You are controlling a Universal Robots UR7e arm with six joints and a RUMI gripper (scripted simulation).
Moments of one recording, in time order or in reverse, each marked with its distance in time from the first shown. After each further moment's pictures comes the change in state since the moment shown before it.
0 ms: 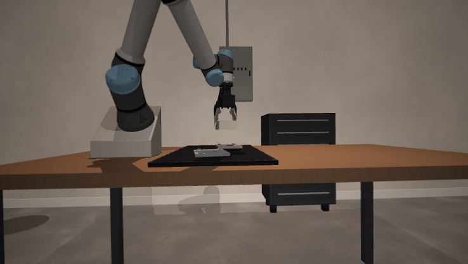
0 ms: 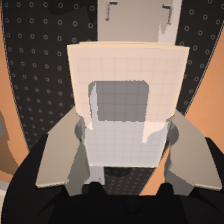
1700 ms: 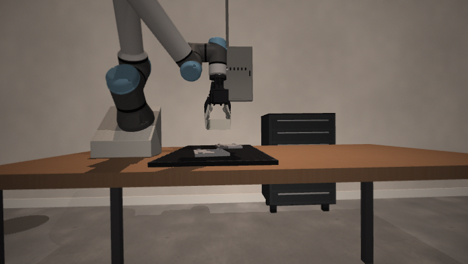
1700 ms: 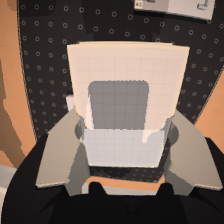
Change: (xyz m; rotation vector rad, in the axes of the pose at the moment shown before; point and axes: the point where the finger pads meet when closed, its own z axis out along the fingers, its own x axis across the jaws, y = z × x) arm -0.057 0.139 0.000 0.000 0.000 0.000
